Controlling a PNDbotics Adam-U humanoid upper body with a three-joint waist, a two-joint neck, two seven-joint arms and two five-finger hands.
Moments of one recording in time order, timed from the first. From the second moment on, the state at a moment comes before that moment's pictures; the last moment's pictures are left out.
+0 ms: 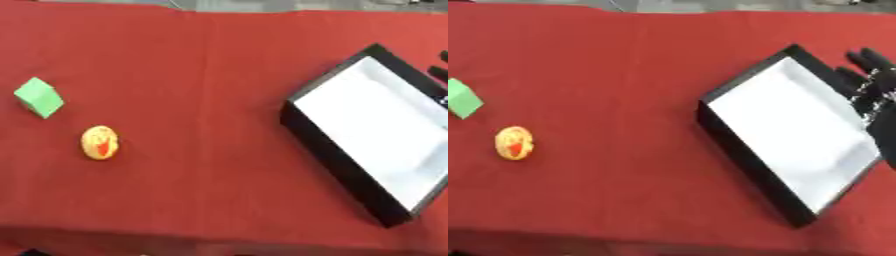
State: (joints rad) left arm -0.20 0.35 0.23 -1.70 0.12 -0.24 0.10; right arm -0.05 -0.38 -0.37 -1.96 -0.47 -0.01 0.39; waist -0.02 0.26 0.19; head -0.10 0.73
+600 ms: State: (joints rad) left arm -0.21 0.53 0.22 -1.66 0.07 -0.23 0.12; right arm -0.02 -0.40 -0.36 -1.97 -0.47 -0.02 0.39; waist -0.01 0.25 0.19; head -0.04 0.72
